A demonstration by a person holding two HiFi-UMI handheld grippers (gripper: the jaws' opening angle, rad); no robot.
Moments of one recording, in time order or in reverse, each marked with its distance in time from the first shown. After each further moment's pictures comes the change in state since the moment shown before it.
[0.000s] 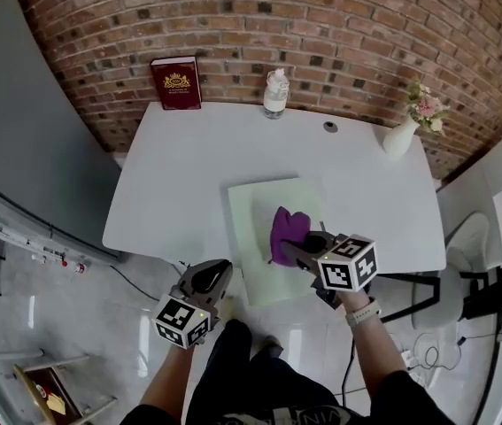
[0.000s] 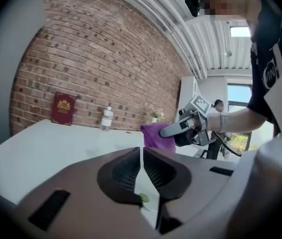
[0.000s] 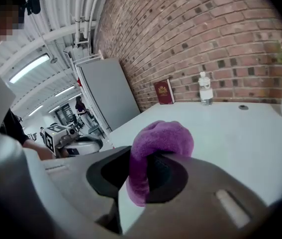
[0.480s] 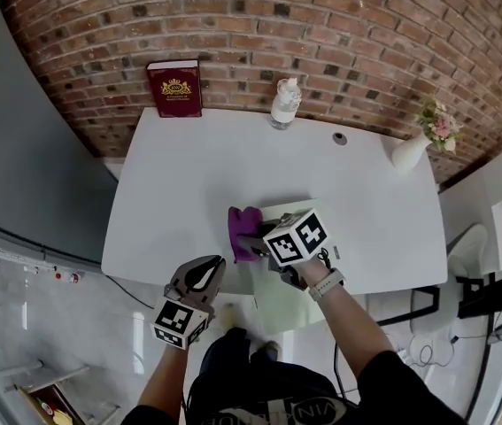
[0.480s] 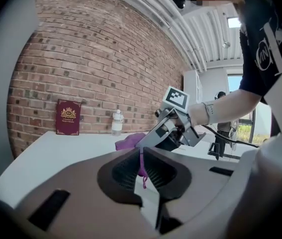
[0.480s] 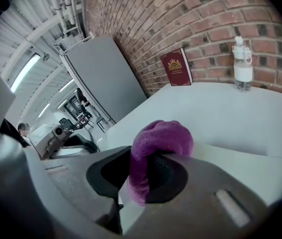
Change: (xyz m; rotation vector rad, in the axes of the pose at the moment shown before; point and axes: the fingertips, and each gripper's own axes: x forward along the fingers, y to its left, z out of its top) left arm 0.028 0.097 0.029 0.091 0.003 0.037; right arm 0.164 -0.014 0.045 0.056 0.264 0.121
